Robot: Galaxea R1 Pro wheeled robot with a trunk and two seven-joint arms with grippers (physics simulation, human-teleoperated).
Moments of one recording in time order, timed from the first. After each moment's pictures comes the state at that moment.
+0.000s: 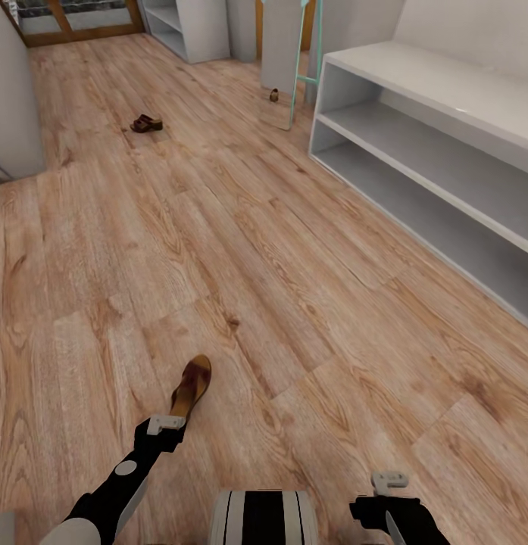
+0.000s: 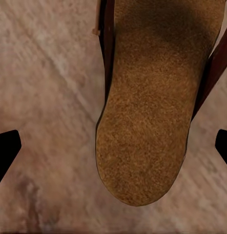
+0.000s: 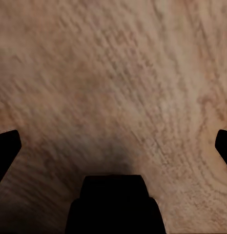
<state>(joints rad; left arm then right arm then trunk) -0.54 0.07 0.00 -0.43 -0.08 -0.19 -0.02 -0.26 -0.04 -0.01 -0.87 -0.01 0.59 0.00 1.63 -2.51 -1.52</state>
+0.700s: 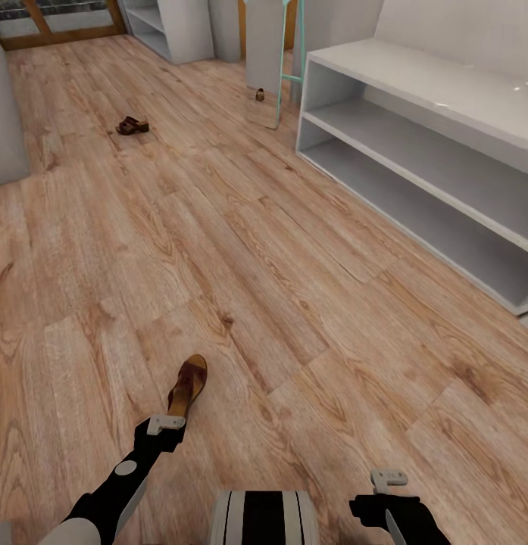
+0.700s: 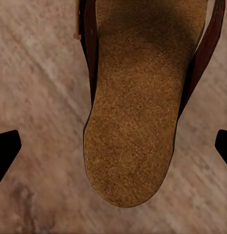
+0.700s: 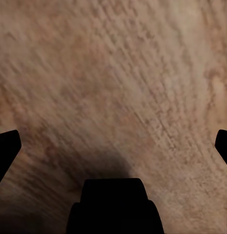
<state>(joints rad) -0.54 0.07 0.00 -0.43 -0.08 -0.19 -0.02 -0.26 -0.04 -0.01 -0.88 -0.01 0.59 0.00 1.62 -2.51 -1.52</state>
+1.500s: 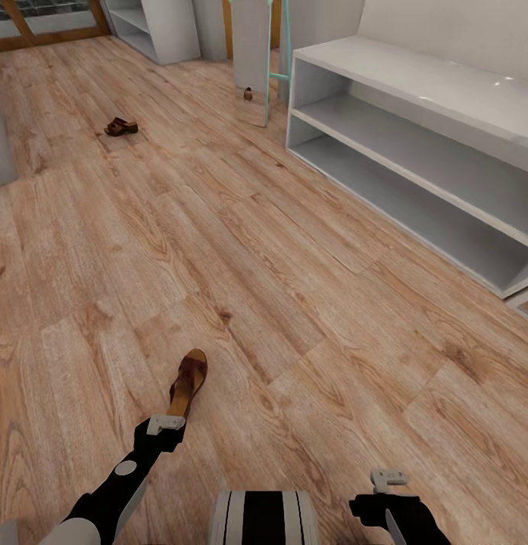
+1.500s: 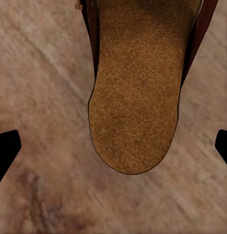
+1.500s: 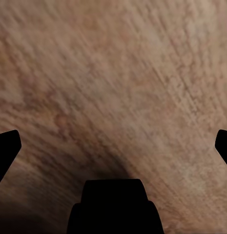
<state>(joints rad) -0.54 0.07 0.00 -0.43 -0.08 -0.19 -0.02 -0.26 -0.04 -0.01 -0.89 -0.01 0.59 0.00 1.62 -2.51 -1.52</state>
